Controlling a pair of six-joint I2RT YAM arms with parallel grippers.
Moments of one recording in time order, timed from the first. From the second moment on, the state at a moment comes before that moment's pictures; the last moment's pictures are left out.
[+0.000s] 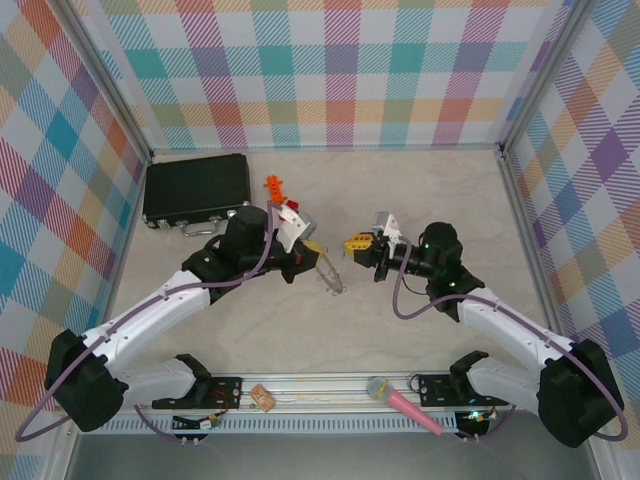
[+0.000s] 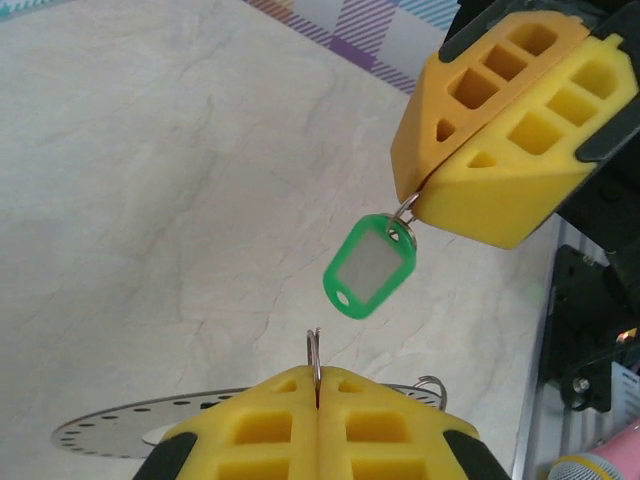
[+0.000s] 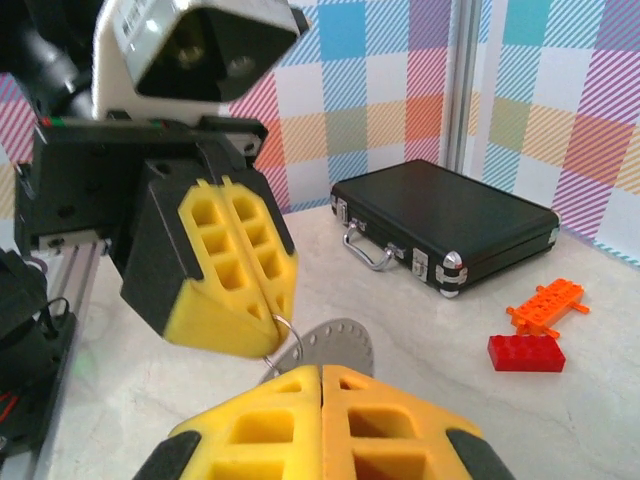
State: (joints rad) left arm -0.67 1.15 0.92 -0.28 0.45 -0.02; right arm 0.54 1.07 0.57 0.42 -0.70 -0.03
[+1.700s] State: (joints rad) left arm -0.69 1.11 0.99 -0.61 0.41 0.34; right arm 0.82 1.15 0.56 0.44 -0.48 -0.40
